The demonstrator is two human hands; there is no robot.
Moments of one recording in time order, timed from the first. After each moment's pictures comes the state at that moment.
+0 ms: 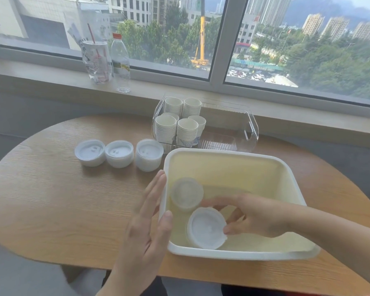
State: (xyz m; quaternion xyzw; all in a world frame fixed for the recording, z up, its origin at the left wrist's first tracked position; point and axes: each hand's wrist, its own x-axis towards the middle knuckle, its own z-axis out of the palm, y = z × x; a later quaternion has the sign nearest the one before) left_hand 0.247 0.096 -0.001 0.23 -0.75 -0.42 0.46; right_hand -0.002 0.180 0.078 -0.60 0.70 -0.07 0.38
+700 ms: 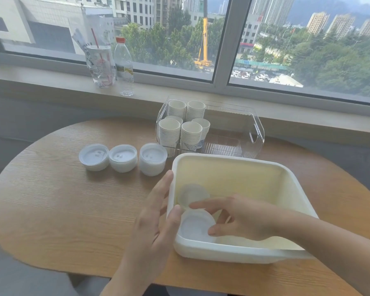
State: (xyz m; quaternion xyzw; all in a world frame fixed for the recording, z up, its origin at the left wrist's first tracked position) left_hand 0.234 0.081 0.006 0.25 -0.72 -0.49 0.43; right_hand 0.016 0.151 0.073 -0.65 0.69 -0.03 0.31
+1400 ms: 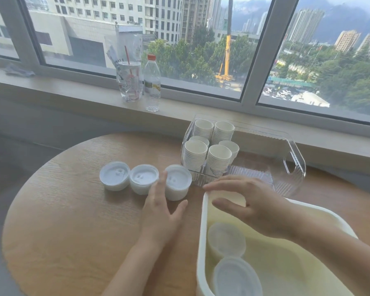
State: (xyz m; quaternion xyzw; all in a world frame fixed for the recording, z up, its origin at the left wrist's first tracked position) left_hand 0.195 -0.059 -0.048 0.45 -0.74 -0.32 0.38; right_hand 0.005 0.064 0.097 -0.72 0.66 -0.18 0.11
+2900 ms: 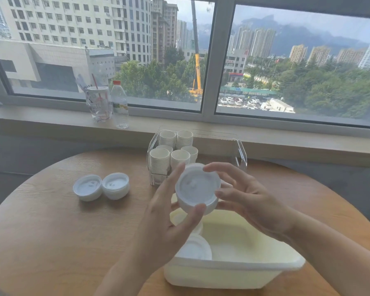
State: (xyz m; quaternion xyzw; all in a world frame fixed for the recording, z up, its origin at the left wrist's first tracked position) left_hand 0.195 0.075 0.075 0.16 -0.78 -0.43 0.42; right_hand 0.004 0.176 0.132 -0.53 0.52 -0.53 0.41
